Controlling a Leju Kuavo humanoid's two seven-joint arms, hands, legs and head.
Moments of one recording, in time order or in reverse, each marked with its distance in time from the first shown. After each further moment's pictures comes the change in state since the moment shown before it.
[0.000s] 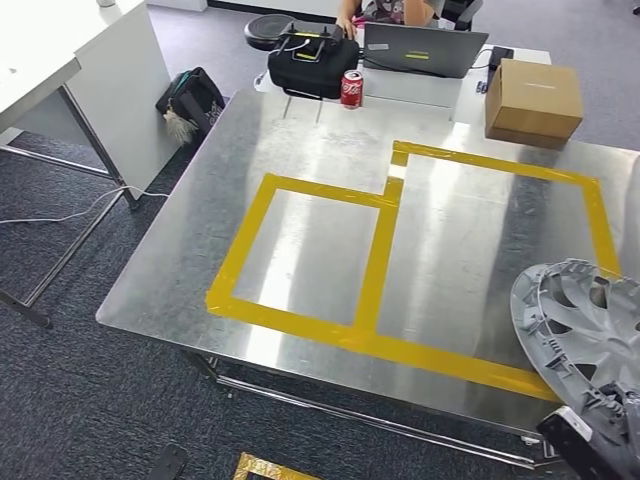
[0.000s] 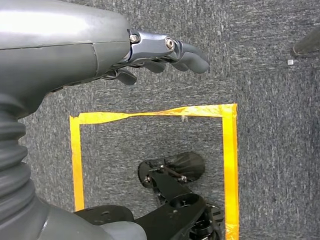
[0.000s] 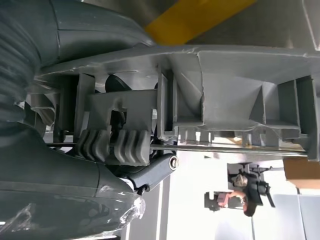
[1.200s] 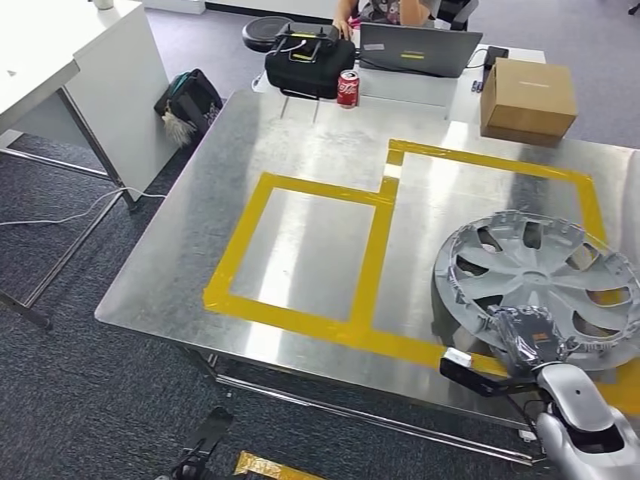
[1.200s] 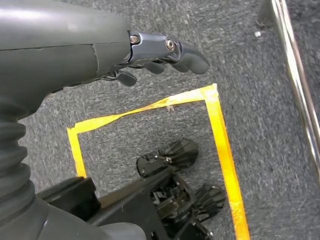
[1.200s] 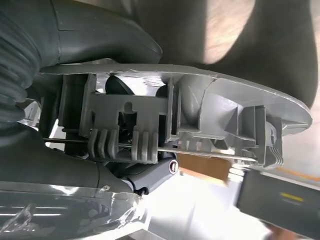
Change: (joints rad) left arm -0.119 -0.084 -0.177 0.000 -0.034 -0.003 0.198; right arm -0.484 -0.276 0.677 0.476 0.175 -0.081 0.109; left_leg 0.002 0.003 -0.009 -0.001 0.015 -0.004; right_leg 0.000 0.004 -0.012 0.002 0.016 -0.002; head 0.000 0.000
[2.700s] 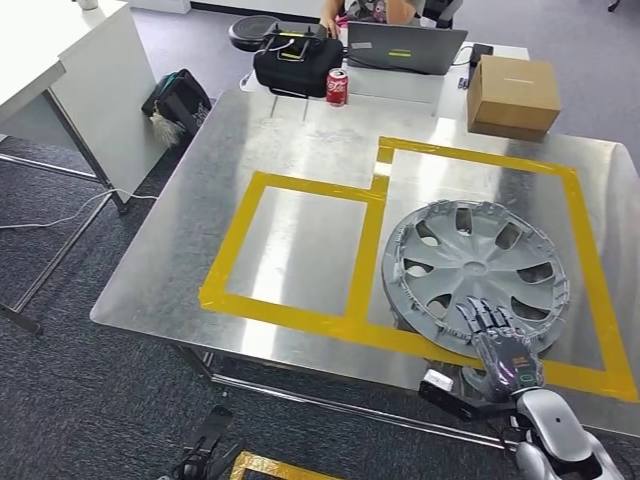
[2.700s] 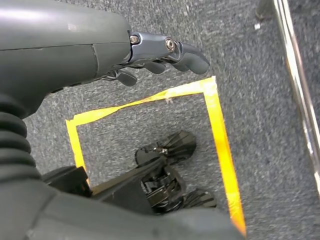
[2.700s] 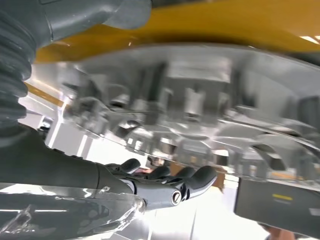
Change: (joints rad) left arm 0.016 -0.002 -0.096 0.000 0.142 0.010 0.022; right arm 0.091 0.015 0.051 -0.048 -0.040 -0.071 0.081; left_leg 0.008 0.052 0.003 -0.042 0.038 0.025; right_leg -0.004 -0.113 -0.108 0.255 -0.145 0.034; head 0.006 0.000
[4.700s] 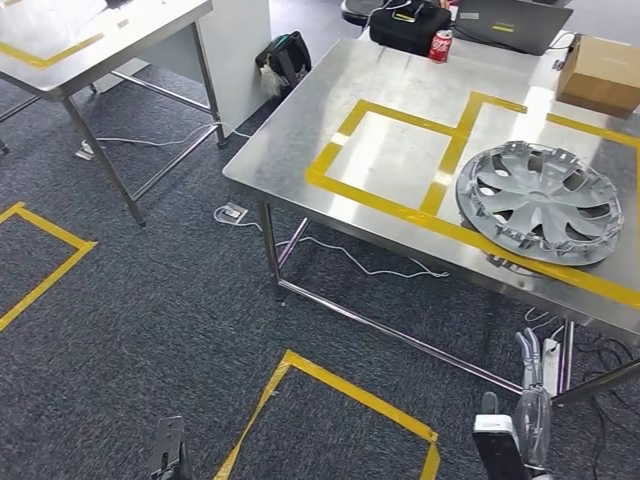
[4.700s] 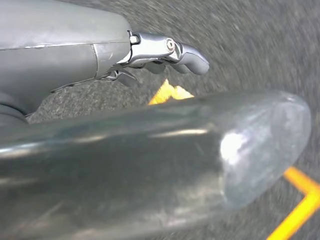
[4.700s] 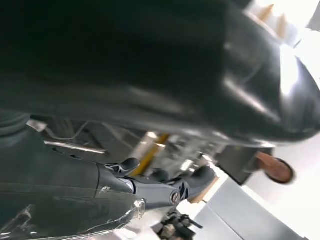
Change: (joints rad) left arm 0.024 -0.080 0.154 -0.005 0.407 0.322 -0.127; right arm 0.267 0.457 -0.394 -0.037 -0.740 -0.325 -0.623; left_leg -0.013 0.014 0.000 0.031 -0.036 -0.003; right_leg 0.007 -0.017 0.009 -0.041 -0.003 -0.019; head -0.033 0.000
